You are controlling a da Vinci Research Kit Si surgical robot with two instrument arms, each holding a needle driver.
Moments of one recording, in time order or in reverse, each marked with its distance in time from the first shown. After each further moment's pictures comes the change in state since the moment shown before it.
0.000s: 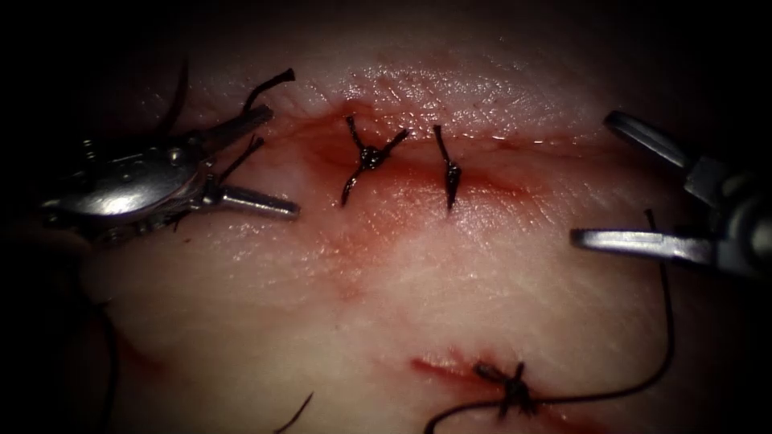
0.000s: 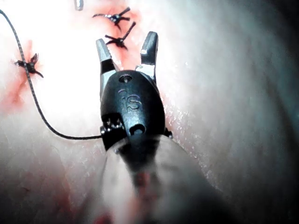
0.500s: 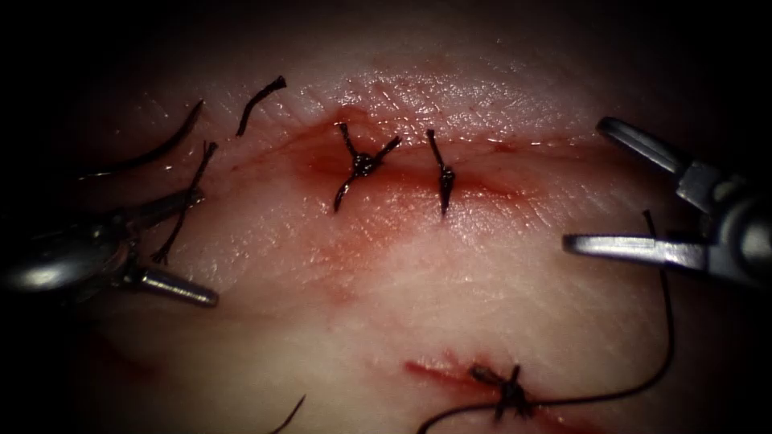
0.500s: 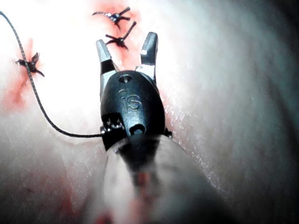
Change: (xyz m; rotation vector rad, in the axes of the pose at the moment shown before) right arm 0.000 0.000 0.000 0.008 -0.002 -0.001; left arm -0.003 0.005 -0.007 -0.024 -0.117 0.002
